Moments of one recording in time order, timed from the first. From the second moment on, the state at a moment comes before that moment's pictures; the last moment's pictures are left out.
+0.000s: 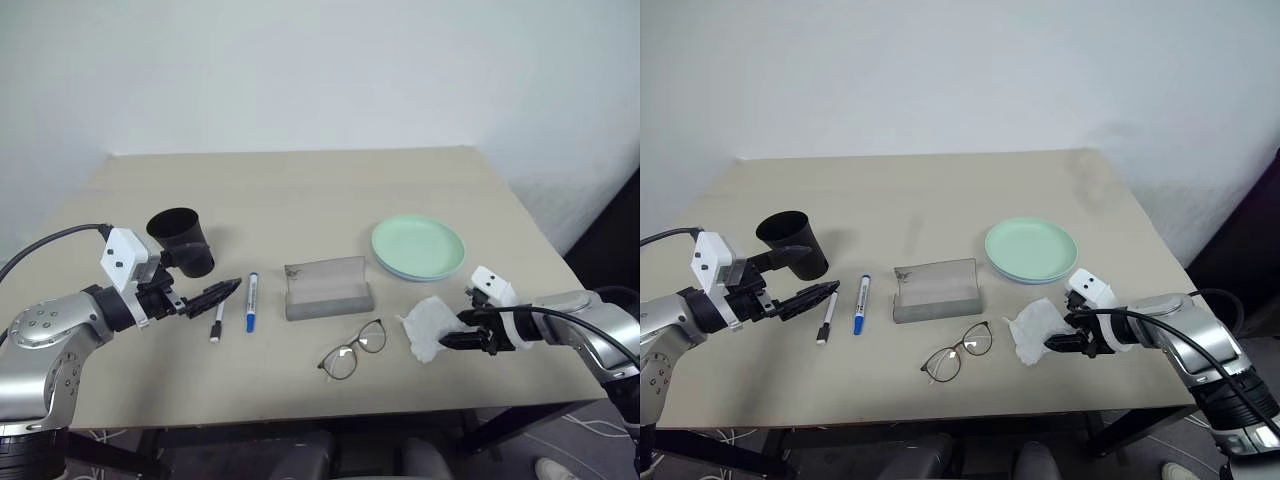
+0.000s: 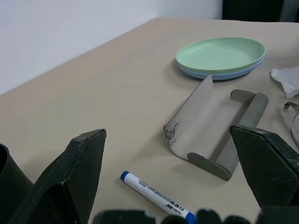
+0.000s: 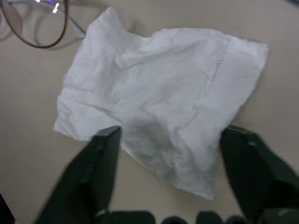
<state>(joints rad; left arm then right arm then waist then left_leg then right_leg) -0.01 0.80 0.37 -0.24 -0.53 0.42 -0.94 -0.33 -0.85 0.21 -0.17 0.33 0.98 0.99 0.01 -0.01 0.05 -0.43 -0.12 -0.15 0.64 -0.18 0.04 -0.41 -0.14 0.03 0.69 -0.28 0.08</state>
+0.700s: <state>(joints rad) -0.01 0.80 0.37 -0.24 -0.53 0.42 -0.94 -0.45 -0.84 0.18 -0.17 0.39 0.89 1.05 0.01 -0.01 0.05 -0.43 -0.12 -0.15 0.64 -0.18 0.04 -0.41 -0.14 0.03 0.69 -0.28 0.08</state>
